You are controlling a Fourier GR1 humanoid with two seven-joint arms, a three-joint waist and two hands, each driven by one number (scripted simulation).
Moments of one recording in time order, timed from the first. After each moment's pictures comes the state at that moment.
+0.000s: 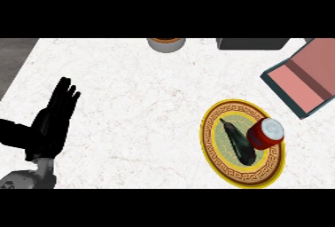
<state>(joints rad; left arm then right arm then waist) -0.09 0.37 -0.16 -1.64 0.37 0.32 0.11 -0.03 -0.93 -0.27 -1.41 -0.03 0.33 -0.02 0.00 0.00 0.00</state>
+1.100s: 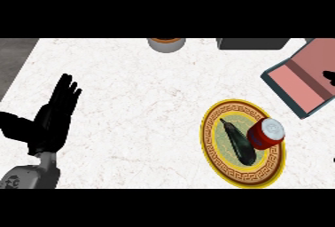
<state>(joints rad) -0.12 0.30 -0.09 -1.61 0.31 0.26 0.14 -0.19 -0.81 -0.14 -1.75 -0.19 0.55 0.65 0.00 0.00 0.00</state>
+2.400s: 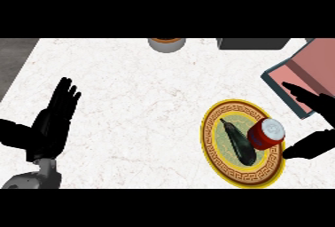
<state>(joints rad) -0.08 0.20 -0.01 -1.68 0.19 0.18 0.20 -0.21 -0.48 -0.09 -1.69 0.15 0.55 0.64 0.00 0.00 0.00</state>
